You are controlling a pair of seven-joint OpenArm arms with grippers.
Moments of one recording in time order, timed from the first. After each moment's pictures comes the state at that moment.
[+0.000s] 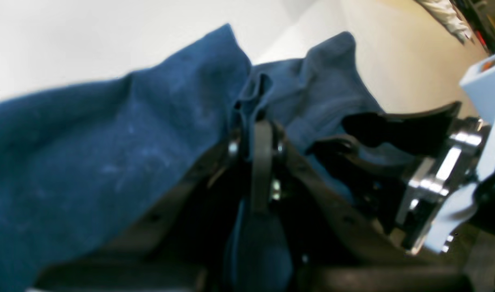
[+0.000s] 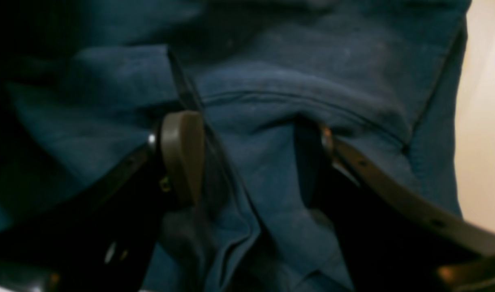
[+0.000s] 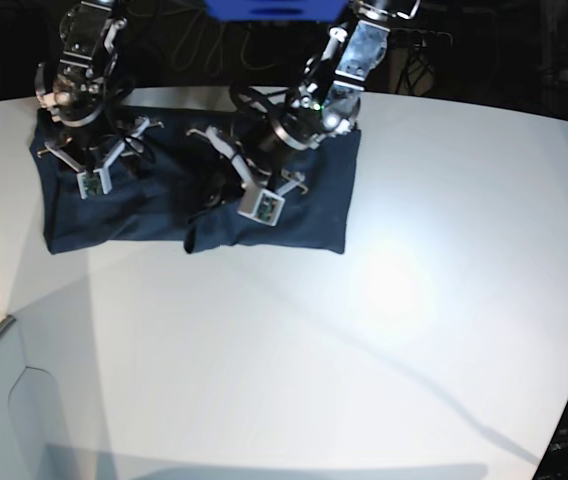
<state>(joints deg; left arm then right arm) 8.0 7.7 19.1 72.0 -9.8 -22.3 6.6 -14.2 -8.0 32.6 85.0 -26.0 34.3 -12.0</state>
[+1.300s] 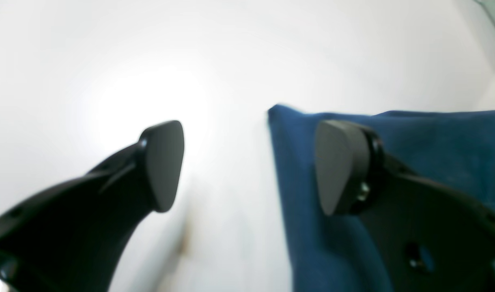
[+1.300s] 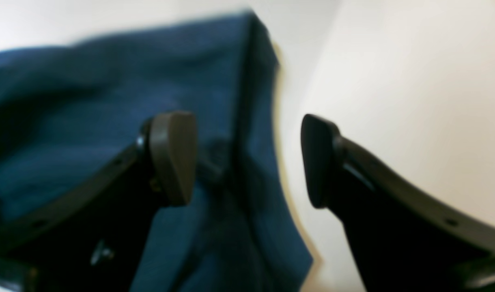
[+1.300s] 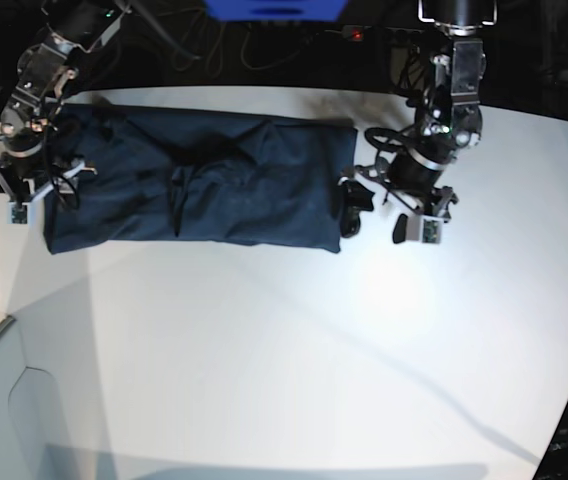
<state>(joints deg) 7.9 -1.6 -5.7 74.6 -10.2 -23.1 7.4 -2.5 -2.9 48.1 77.6 -26.0 34.3 -12.2</state>
